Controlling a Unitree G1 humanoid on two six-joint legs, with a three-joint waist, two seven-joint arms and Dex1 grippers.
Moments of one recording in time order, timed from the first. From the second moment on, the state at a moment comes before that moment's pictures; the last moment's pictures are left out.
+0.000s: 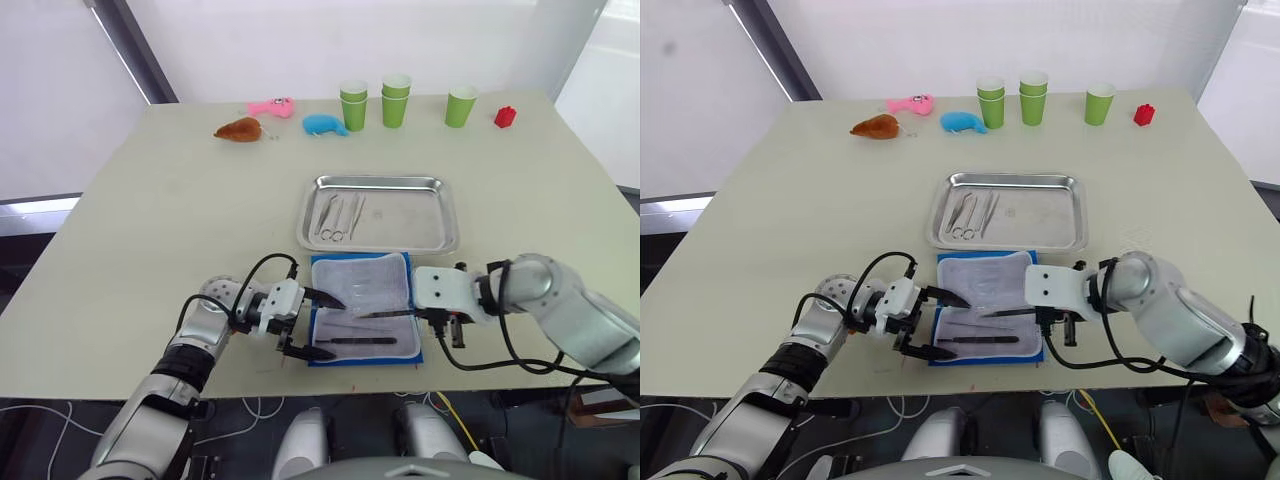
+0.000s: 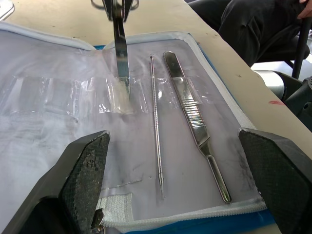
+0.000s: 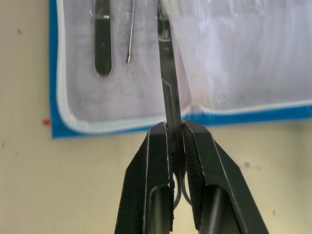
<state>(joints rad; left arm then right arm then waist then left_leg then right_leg) -0.41 0.55 -0.32 0.54 -0.30 -0.35 -1.57 -0.52 -0.94 0.53 -0.62 0.07 0.88 1.04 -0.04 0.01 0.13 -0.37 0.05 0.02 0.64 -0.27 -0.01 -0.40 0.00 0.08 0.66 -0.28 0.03</state>
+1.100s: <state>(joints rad) -0.40 0.55 -0.31 0.53 -0.29 -0.35 -1.57 -0.65 -0.38 0.18 -0.08 0.17 0.95 0.52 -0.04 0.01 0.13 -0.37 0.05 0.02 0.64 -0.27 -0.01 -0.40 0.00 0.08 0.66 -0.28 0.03</state>
